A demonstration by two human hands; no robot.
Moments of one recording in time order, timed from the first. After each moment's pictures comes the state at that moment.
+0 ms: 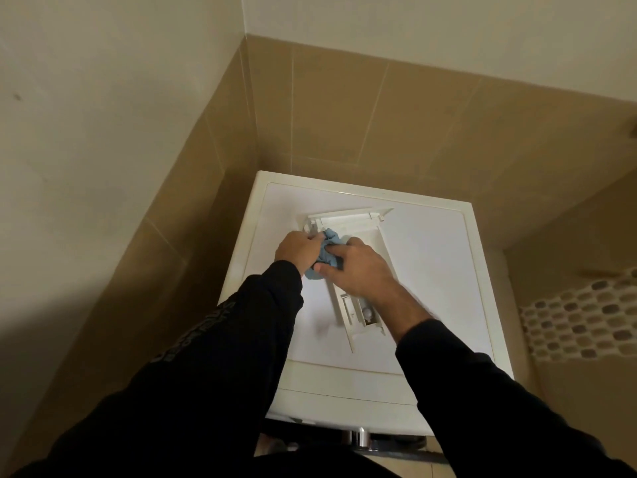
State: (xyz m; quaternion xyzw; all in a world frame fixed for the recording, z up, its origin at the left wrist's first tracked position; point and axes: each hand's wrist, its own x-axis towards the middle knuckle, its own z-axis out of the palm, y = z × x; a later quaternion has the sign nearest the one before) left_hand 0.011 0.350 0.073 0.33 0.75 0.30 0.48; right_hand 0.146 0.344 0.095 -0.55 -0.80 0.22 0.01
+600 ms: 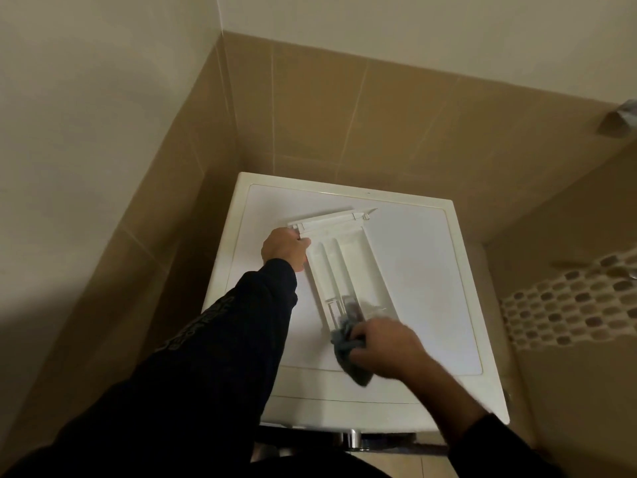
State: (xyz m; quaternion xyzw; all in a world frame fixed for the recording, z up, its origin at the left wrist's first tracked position) left_hand 0.012 0.360 0.067 0.35 0.76 0.33 0.44; right_hand 0.210 0.256 0.114 -0.56 -0.75 0.29 -0.20
